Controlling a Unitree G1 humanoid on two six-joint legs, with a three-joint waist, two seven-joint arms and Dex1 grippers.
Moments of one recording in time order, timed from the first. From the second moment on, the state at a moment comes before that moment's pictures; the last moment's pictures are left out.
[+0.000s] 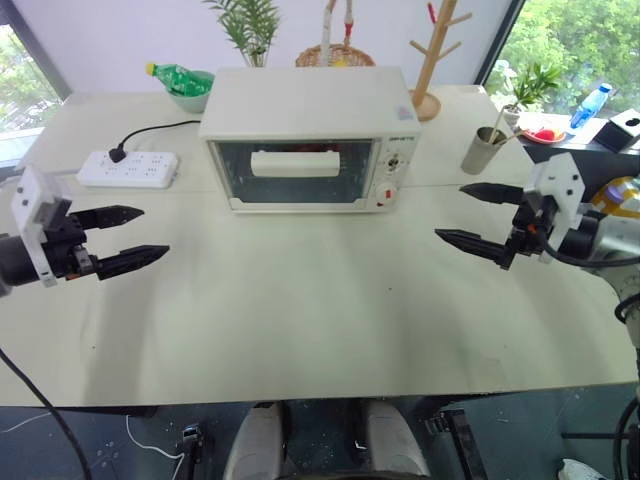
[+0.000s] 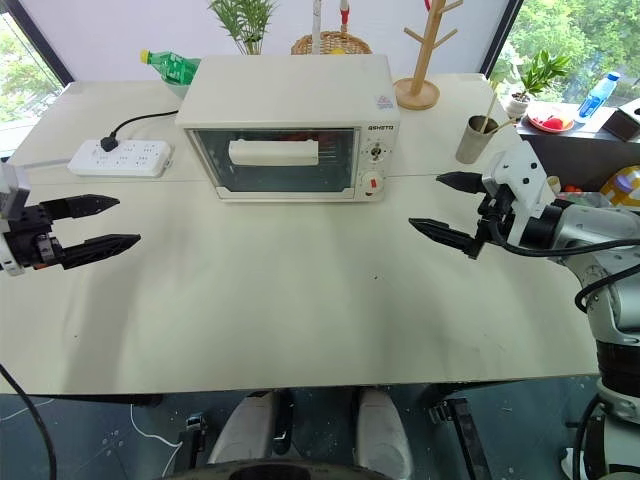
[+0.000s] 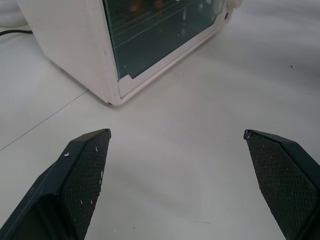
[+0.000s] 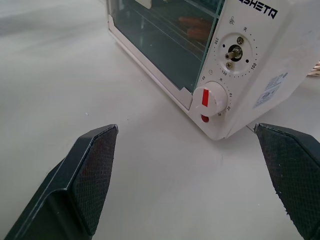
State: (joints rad) left arm -0.17 1.05 0.46 -0.06 -0.62 0.57 -1.18; right arm -0.34 -0.91 -0.24 -0.20 0.53 0.51 0.98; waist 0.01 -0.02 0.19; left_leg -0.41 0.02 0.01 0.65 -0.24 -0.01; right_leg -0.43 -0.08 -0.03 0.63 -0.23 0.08
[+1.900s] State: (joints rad) left arm -0.75 0.88 0.09 0.10 -0.61 0.64 -1.26; right arm -0.83 -0.39 0.14 0.09 0.35 0.52 0.80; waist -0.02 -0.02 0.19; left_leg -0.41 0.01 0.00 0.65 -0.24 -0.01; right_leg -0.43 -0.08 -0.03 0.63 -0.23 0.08
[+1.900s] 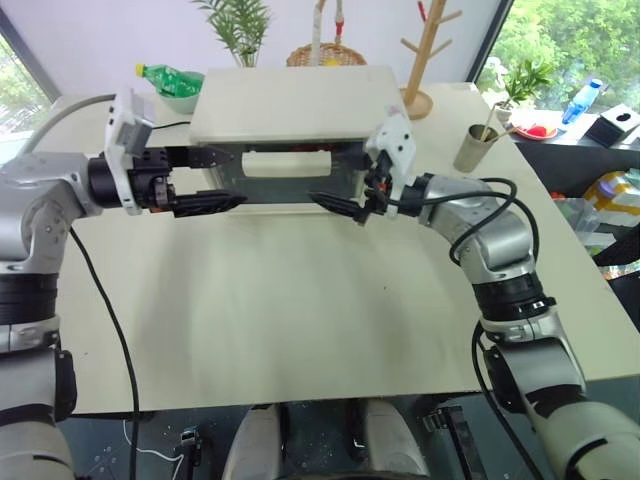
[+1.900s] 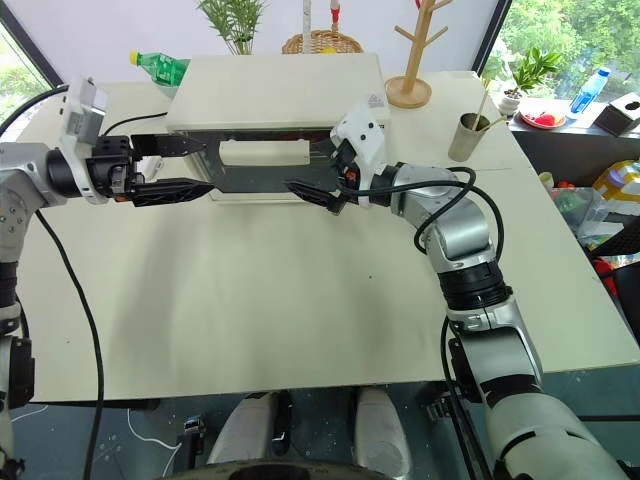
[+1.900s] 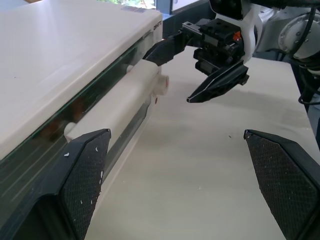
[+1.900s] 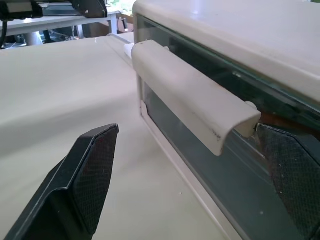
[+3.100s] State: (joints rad) left arm -0.83 0.84 0.09 0.19 -0.55 0.58 -1.28; right arm -0.71 -0.35 0.17 -0.08 0.36 0.60 0.89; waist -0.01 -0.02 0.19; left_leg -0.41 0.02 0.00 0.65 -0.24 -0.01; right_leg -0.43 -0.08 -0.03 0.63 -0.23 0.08
